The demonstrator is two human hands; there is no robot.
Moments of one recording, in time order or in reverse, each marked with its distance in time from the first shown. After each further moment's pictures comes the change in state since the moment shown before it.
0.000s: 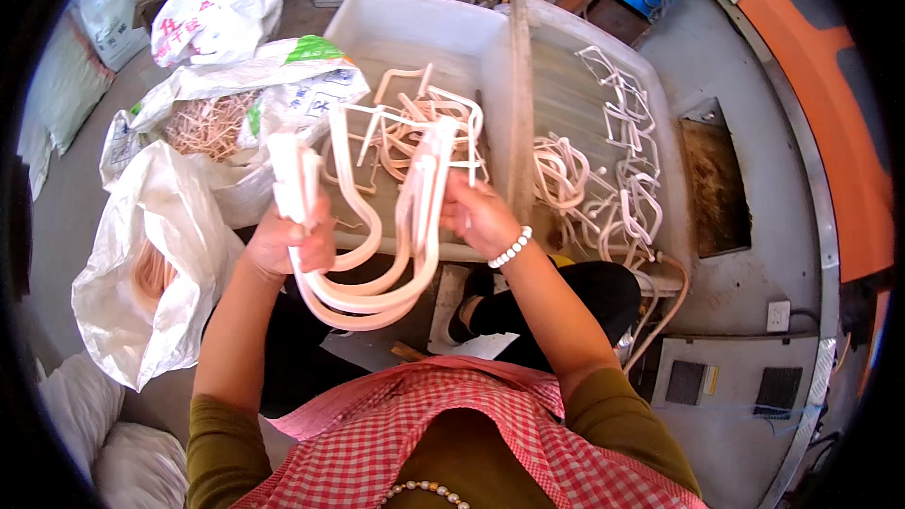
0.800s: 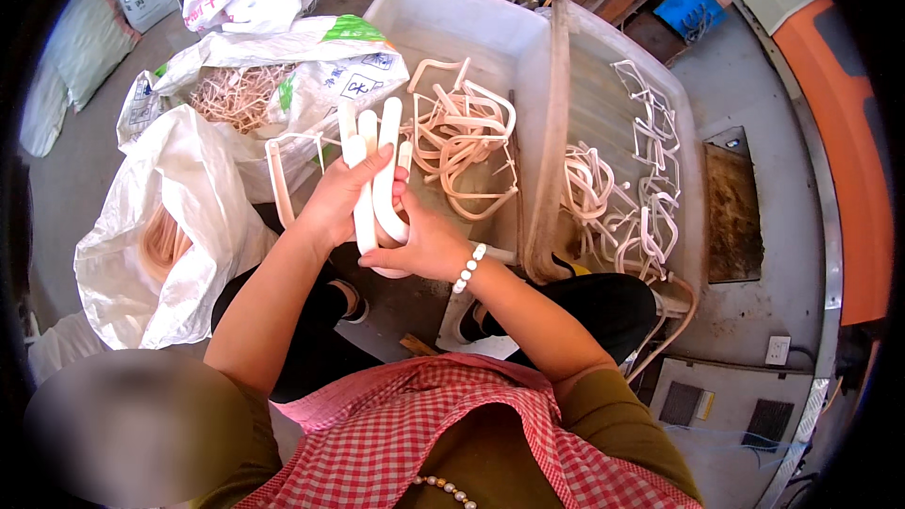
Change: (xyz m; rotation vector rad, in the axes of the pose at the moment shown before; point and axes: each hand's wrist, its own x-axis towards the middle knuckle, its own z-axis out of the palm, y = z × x) left_hand 0.039 -0.011 -0.007 0.204 0.768 0.080; right_hand 0.013 0.042 0.088 -1.066 -0.196 -0.104
